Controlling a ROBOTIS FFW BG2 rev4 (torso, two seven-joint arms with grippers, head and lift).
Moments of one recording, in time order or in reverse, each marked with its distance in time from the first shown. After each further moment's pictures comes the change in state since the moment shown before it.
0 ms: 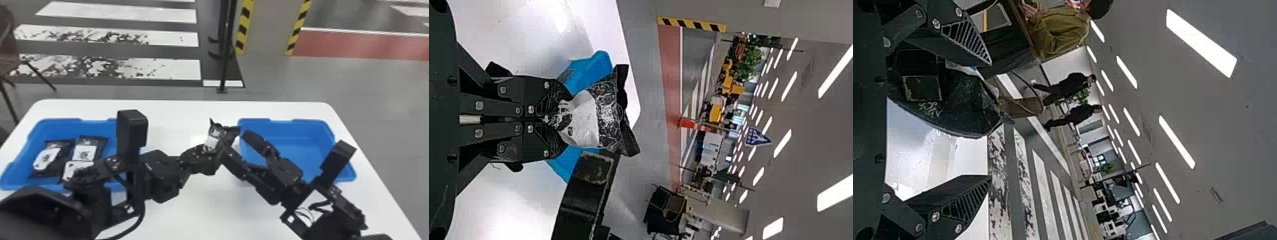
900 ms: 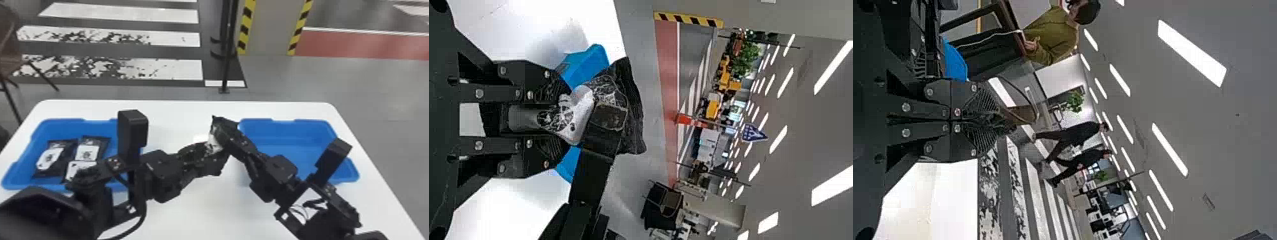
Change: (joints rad) left arm 0.008 -0.004 0.010 0.000 0.007 -0.006 0.004; right arm -0.020 -0.006 0.047 0.008 -0.009 -0.037 -0.024
